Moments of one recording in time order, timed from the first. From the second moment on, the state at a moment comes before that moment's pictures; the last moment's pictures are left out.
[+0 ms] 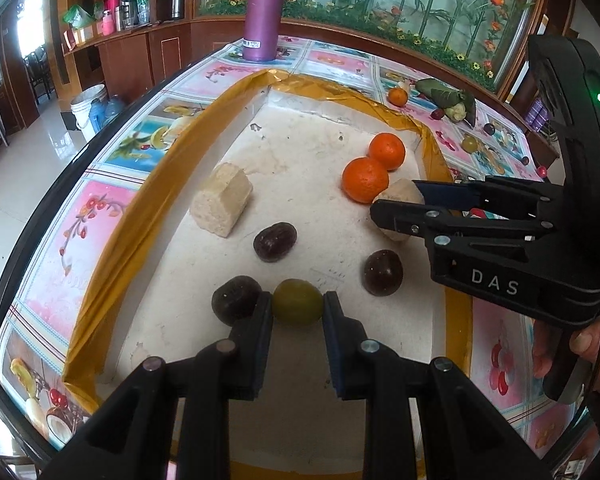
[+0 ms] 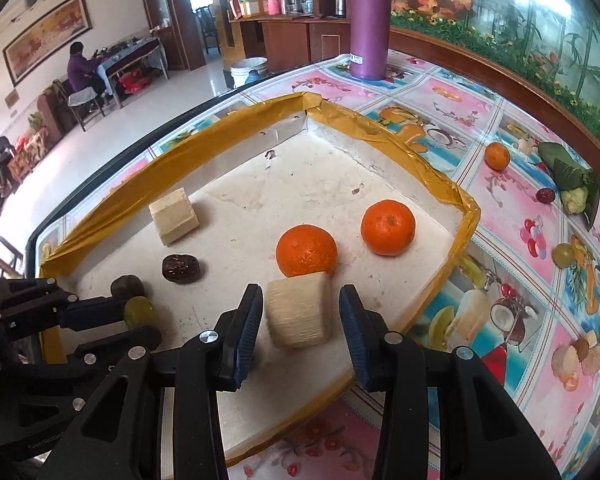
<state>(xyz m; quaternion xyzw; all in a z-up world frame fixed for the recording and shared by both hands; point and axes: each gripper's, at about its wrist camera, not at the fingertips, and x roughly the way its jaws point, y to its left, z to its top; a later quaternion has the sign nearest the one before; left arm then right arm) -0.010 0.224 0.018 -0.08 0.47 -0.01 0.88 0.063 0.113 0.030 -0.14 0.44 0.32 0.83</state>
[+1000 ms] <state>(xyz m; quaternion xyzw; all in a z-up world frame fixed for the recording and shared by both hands) -0.031 0.219 0.034 -0.05 0.45 0.03 0.89 0.026 0.079 0.058 -0.13 0.43 0.30 0.84</state>
